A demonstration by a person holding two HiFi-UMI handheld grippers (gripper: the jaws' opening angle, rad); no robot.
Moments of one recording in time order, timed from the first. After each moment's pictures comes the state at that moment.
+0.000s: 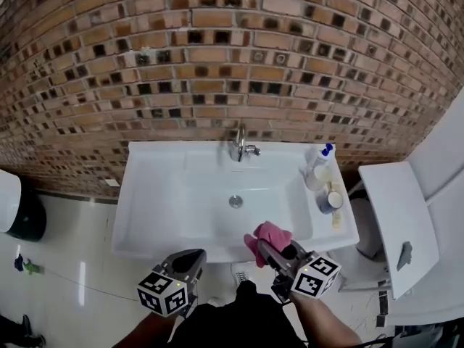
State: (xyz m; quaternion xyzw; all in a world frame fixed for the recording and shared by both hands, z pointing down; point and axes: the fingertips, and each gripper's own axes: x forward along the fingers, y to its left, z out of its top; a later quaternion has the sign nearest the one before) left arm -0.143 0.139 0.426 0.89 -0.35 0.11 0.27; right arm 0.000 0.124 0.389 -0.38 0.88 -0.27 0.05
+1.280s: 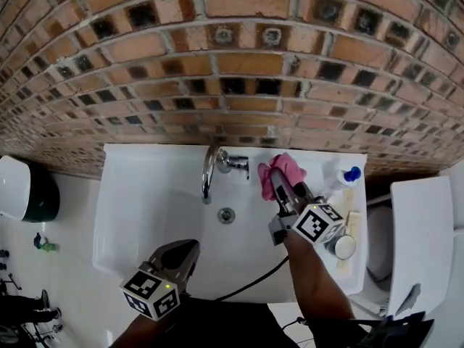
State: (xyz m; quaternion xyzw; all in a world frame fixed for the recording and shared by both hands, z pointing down) left arm -0.042 -0.053 0.444 0.84 -0.42 0.17 0.29; right arm 0.142 -0.227 0.449 -0.42 0.83 -0.32 0.17
